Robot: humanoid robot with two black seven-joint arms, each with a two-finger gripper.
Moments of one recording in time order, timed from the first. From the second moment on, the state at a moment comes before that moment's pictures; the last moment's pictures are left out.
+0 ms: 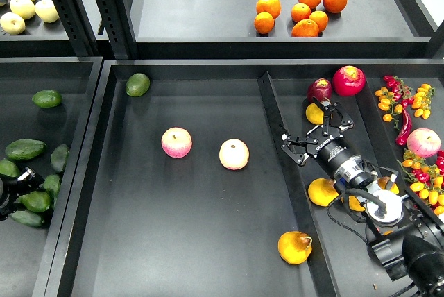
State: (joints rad) left arm -0.46 0.56 -0.86 -0.65 1.08 -0.49 0.49; right arm 0.45 0.01 1.27 0.60 -0.17 0.58 -0.12
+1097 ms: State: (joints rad) left arm -0.44 0.55 -1.28 -0.79 0.39 -0.49 0.49; right arm 0.44 0.01 1.27 0.61 -0.18 0.58 -0.12
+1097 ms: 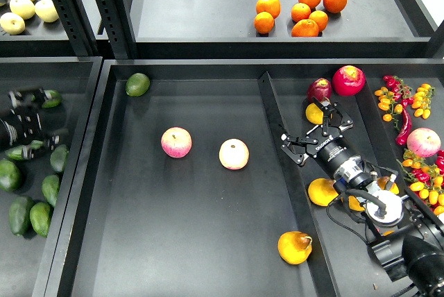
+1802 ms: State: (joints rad) left arm -0.26 0.10 -1.51 -1.02 0.29 -0.49 0.49; right arm 0.44 0.01 1.27 0.61 -0.18 0.58 -0.12
